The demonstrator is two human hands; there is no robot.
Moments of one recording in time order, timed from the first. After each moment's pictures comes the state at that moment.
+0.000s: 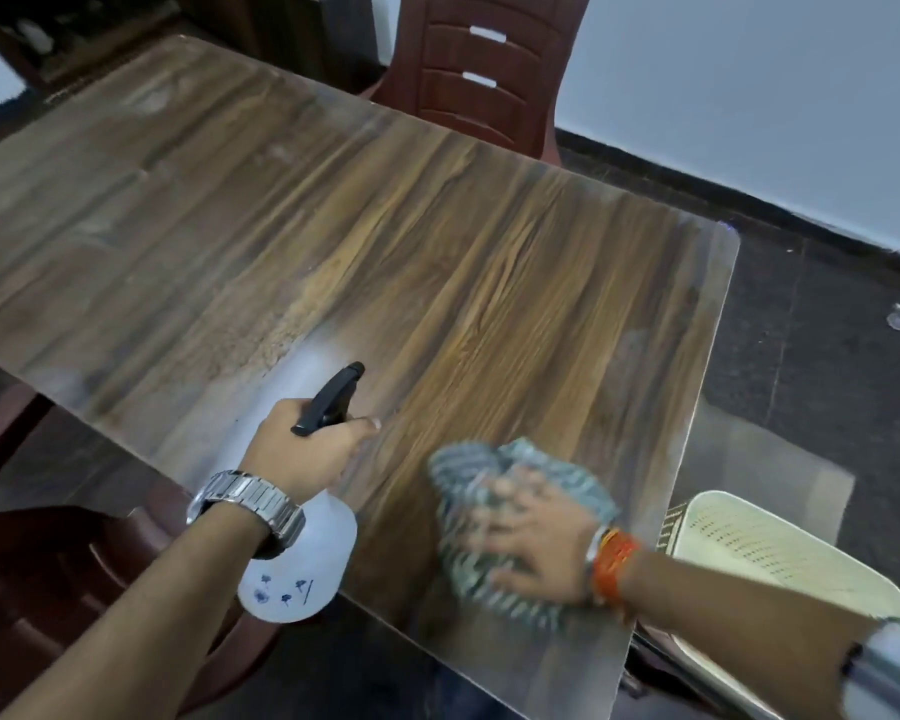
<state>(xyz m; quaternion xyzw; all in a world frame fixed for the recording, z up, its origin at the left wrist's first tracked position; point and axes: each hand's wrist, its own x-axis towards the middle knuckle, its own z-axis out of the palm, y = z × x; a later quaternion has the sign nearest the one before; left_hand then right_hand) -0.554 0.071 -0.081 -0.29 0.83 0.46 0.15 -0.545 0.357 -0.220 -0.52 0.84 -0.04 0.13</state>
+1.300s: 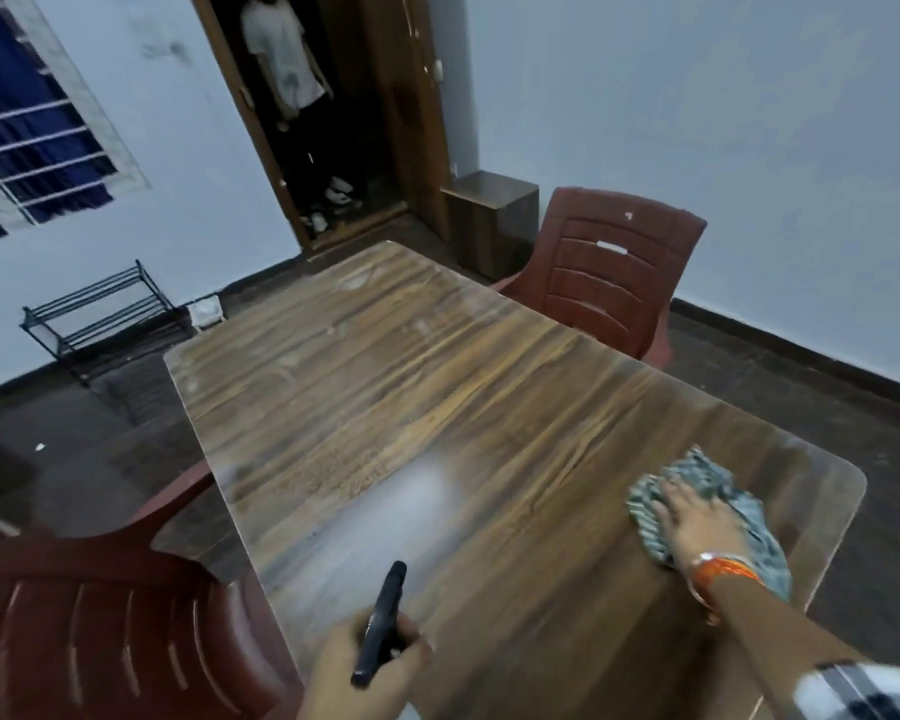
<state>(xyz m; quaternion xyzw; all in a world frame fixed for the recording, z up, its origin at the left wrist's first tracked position) -0.512 0.166 -0.067 -0.39 0.73 0.56 0.03 -0.808 0.451 -0.217 -0.09 0.98 -0.12 0.10</state>
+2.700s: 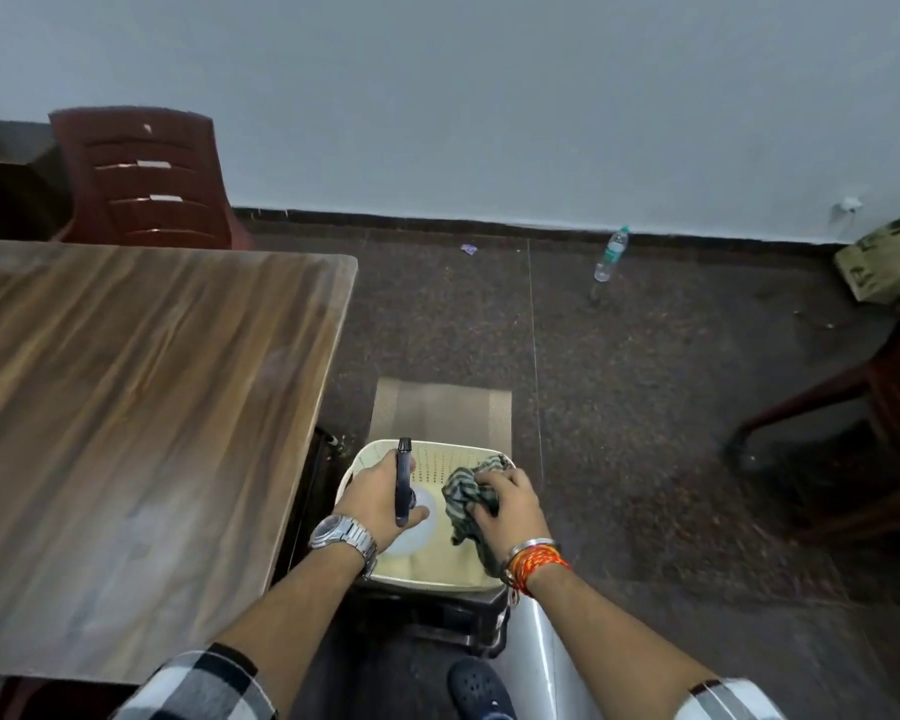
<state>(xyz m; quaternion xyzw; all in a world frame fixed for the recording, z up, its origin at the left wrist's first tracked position) -0.451 0.508 -0.126 0.11 0.92 0.30 0.24 -0.375 0.685 -0.167 0.21 0.90 -0.39 0.04</state>
